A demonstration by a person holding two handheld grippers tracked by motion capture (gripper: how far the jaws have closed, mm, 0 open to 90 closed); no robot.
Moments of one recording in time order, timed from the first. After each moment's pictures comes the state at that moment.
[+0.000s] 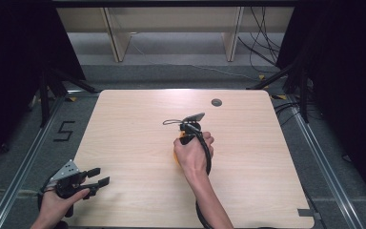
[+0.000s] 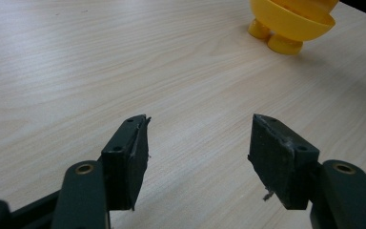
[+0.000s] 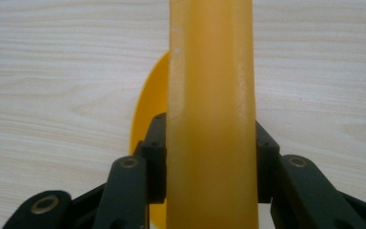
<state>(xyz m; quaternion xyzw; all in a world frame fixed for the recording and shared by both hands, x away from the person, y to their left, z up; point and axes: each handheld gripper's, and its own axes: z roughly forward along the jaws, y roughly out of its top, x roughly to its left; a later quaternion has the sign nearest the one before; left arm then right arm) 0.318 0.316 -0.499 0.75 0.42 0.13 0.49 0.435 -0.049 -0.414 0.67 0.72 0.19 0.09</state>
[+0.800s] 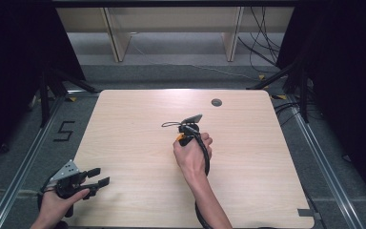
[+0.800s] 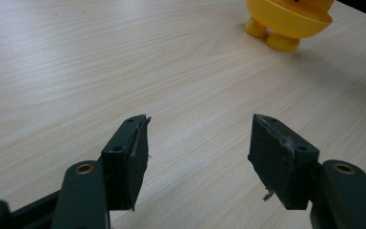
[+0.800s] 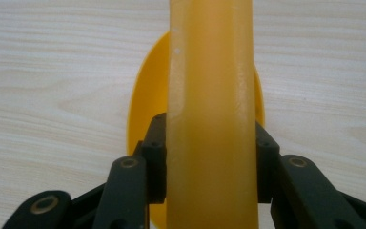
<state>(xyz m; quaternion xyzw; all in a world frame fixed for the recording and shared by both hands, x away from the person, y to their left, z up) 0.317 0.316 -0.499 0.75 0.42 0.13 0.49 0.440 -0.048 -0.429 0.64 0.73 0.19 0.10</state>
